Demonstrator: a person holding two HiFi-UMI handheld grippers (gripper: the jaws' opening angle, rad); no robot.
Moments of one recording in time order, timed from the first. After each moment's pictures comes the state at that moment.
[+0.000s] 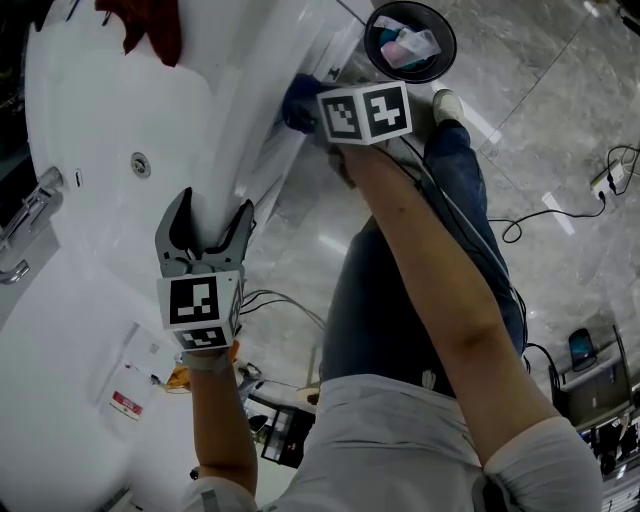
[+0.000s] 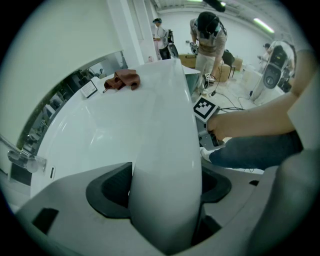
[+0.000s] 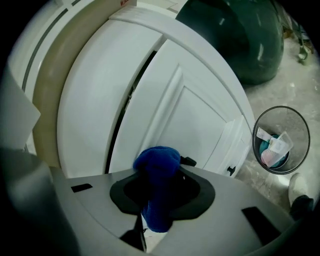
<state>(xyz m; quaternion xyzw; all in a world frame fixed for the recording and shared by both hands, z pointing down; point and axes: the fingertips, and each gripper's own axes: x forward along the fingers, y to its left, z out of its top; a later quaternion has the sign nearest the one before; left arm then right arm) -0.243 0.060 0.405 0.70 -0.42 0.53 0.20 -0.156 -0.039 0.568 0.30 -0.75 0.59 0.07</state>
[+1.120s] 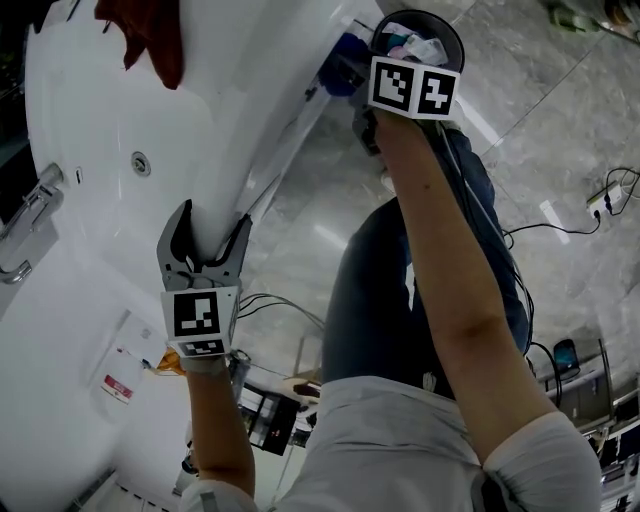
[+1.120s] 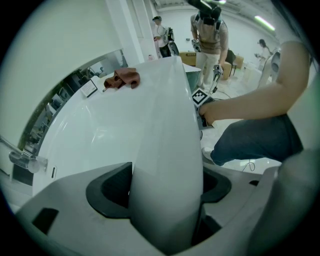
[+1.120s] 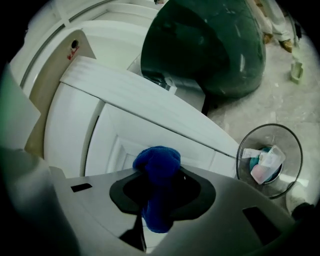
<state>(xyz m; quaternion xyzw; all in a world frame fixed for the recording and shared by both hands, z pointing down) -0.244 0.061 0.406 0.70 -0.43 0.54 0.20 -0.080 -0.119 0.593 0.37 -0.72 0.59 0.00</state>
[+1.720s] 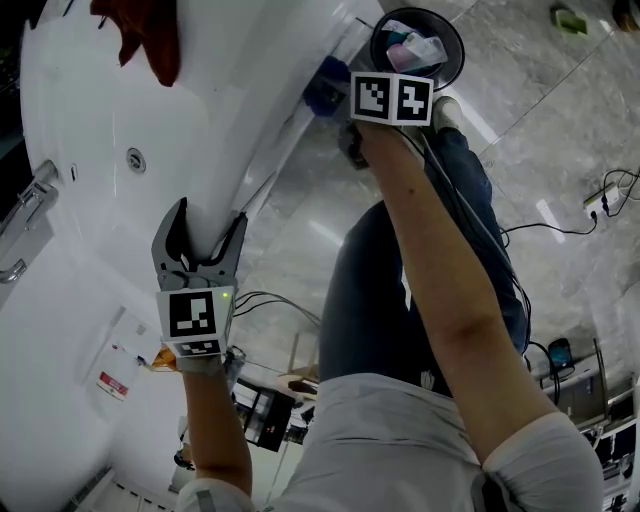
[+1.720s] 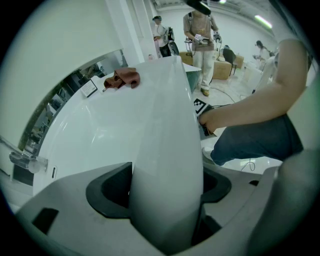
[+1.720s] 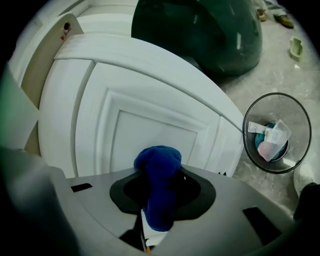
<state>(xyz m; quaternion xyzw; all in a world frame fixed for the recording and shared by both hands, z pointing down) -0.244 0.060 0.405 0.69 -0.43 0.54 0.20 -0.122 -0.077 0.617 0.31 -0.70 0.64 0.03</state>
